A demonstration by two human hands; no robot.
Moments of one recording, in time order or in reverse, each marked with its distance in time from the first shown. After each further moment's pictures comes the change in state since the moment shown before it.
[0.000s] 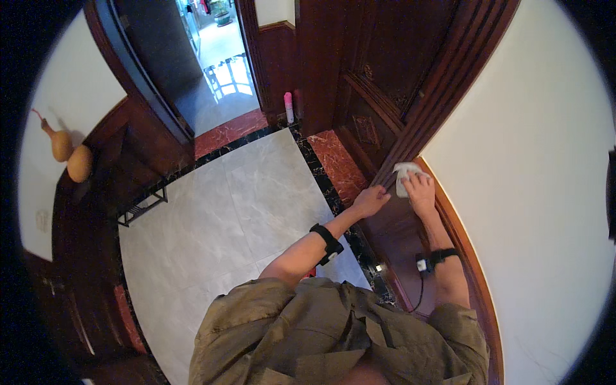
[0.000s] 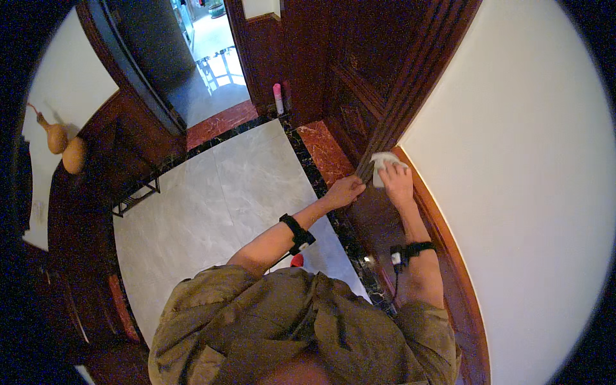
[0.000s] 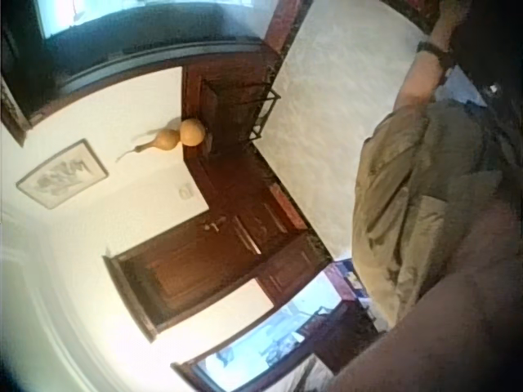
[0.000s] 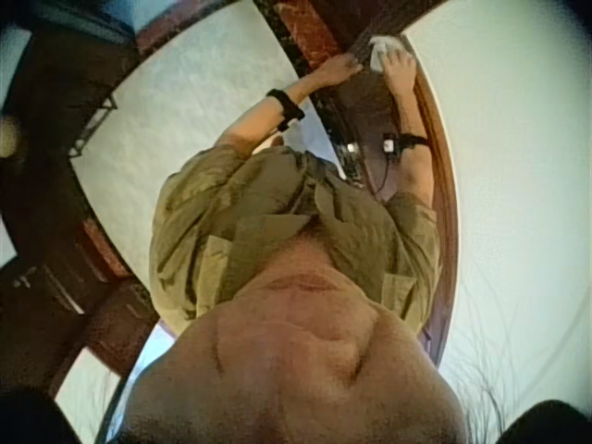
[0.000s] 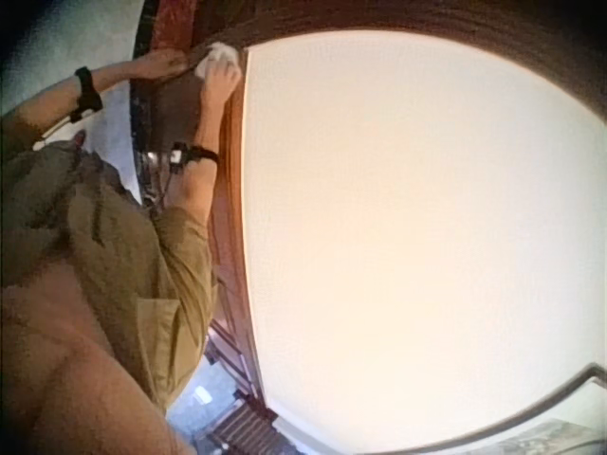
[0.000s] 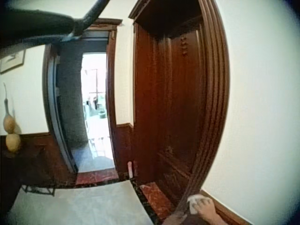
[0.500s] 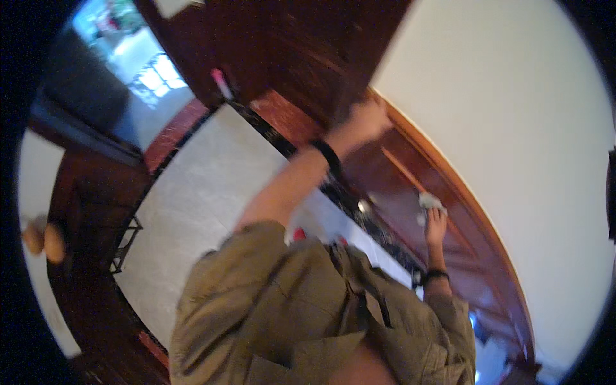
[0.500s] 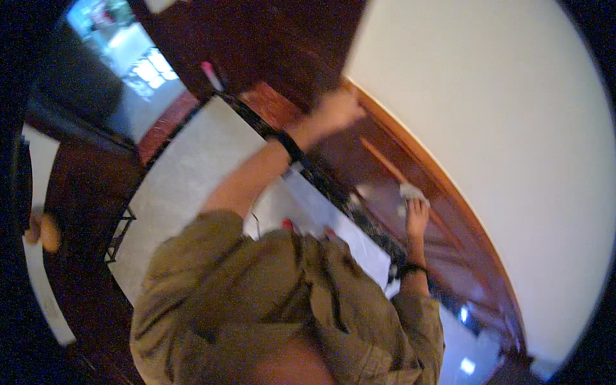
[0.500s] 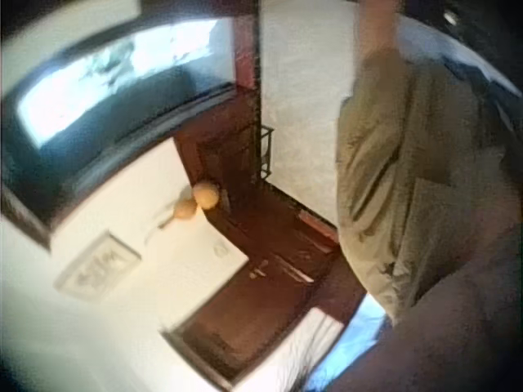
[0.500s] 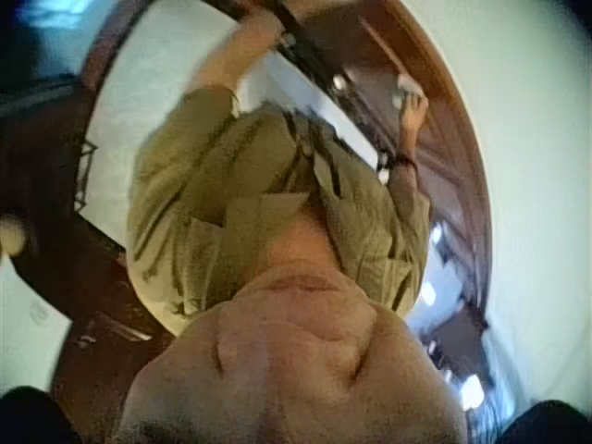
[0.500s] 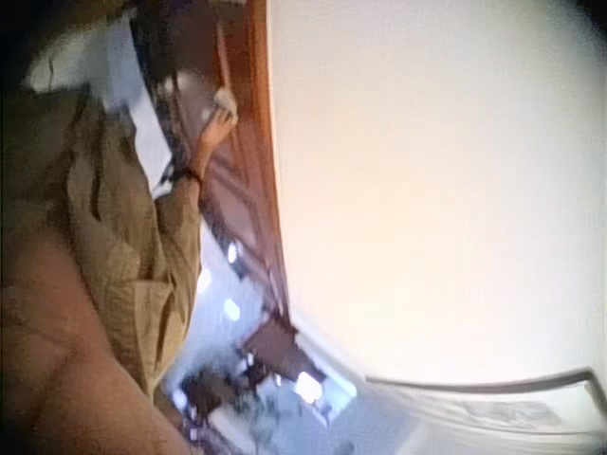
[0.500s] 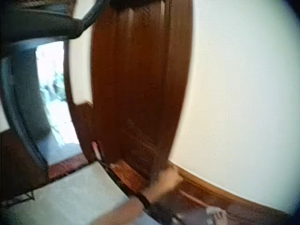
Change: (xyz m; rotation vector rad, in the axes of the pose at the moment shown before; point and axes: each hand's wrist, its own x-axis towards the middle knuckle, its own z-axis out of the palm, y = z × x) left_hand 0.040 0.143 0.008 0.647 -0.147 0.303; right_hand -0.343 -0.077 -0.114 -0.146 -0.366 0.638
